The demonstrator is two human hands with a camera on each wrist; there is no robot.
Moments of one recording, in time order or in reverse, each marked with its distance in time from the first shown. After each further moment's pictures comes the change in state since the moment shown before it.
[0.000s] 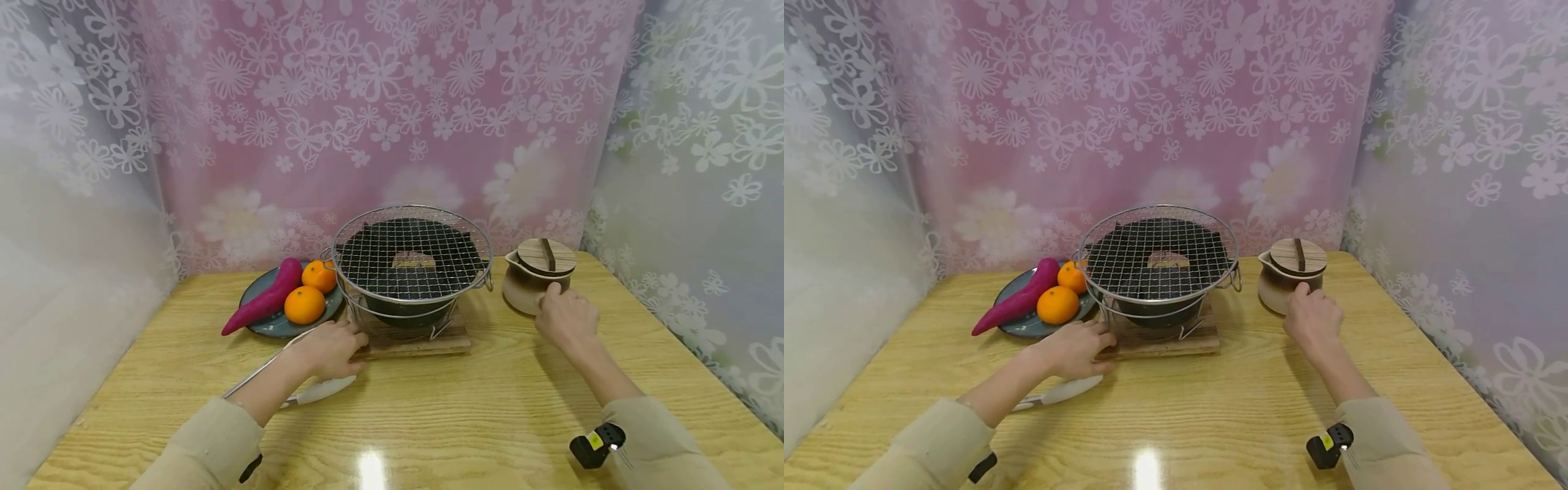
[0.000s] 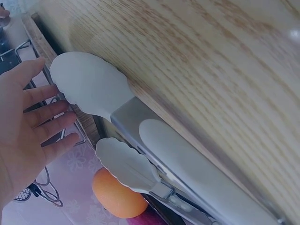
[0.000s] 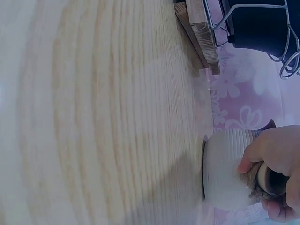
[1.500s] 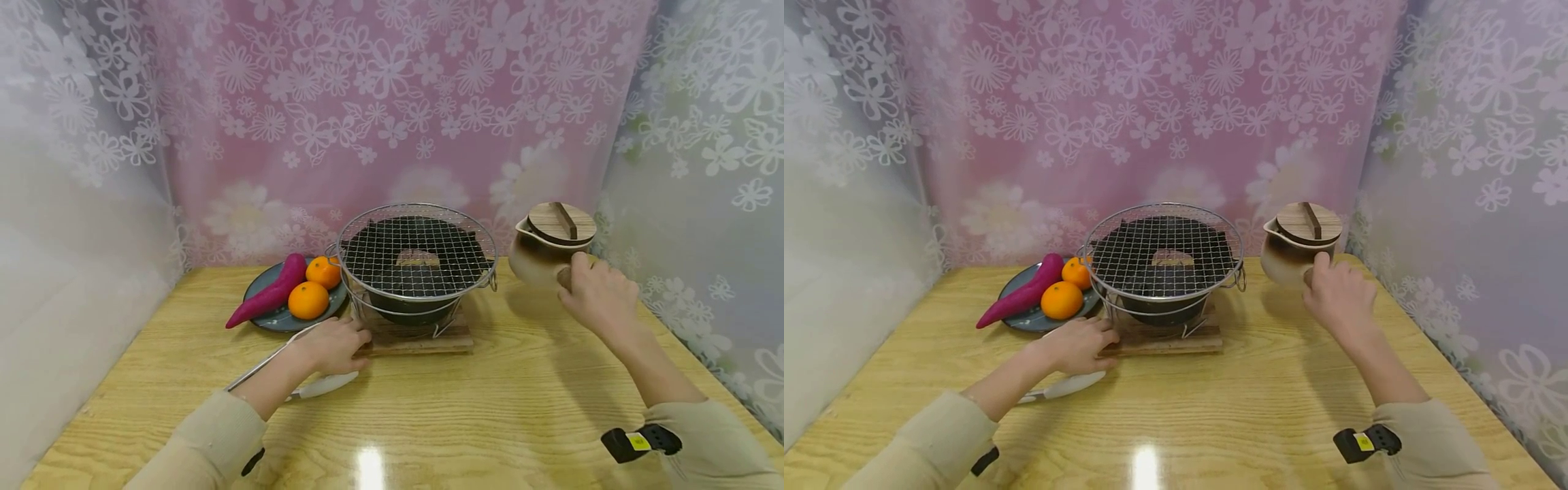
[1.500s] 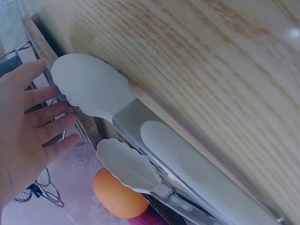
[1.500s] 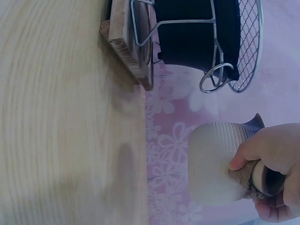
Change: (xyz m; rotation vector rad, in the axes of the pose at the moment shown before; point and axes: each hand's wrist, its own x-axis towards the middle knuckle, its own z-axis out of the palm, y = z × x) left_hand -0.002 0.003 -0.003 0.015 0.016 -0.015; right_hand -0.007 -0.001 -0.072 0.019 0.186 -0.150
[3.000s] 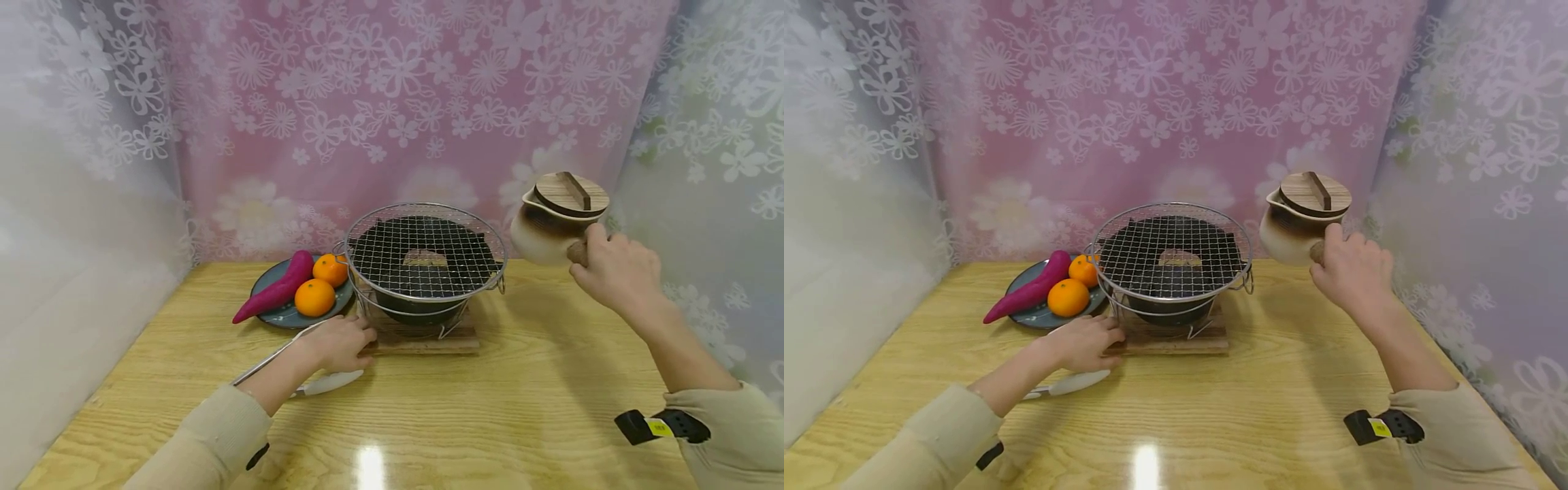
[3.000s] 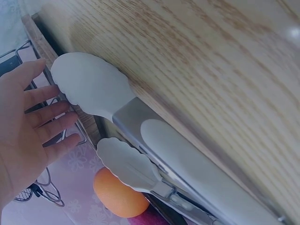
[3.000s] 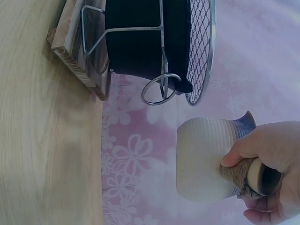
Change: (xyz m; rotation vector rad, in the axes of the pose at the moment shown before) left_hand 0.001 -0.002 -0.002 -0.019 -0.061 -0.038; right_hand 0.028 -0.013 -0.043 -0.023 -0.023 -0.078
